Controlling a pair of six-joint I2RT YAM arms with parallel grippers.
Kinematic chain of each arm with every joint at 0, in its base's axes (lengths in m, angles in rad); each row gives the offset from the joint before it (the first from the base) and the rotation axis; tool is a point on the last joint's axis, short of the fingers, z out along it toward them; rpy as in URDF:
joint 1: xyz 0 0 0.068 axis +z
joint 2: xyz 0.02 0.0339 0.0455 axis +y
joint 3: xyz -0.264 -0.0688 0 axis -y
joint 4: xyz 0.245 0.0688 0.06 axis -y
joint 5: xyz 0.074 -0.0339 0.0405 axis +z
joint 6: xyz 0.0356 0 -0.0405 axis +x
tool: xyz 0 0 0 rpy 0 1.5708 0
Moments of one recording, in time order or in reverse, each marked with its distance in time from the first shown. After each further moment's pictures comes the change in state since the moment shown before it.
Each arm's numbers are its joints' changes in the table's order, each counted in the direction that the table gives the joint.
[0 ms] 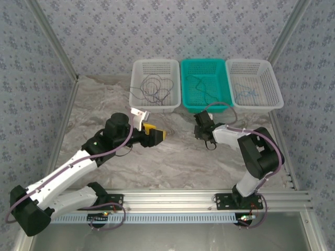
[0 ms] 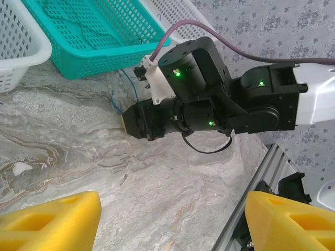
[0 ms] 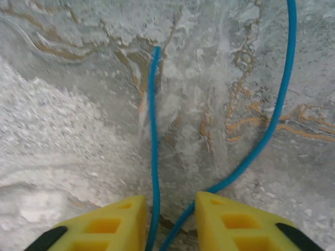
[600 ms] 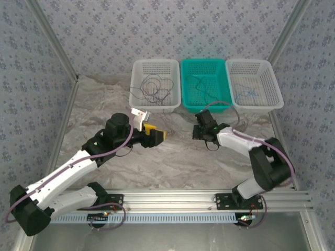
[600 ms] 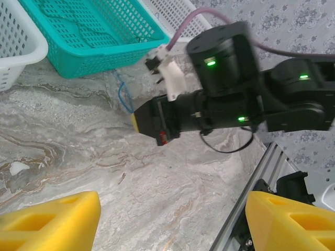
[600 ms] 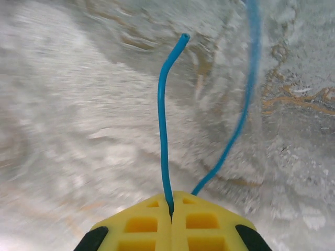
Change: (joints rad) left arm -0.008 0.001 0.000 0.001 0.000 -0.001; right arm 0.037 -0.206 -0.008 -0.116 0.115 0.013
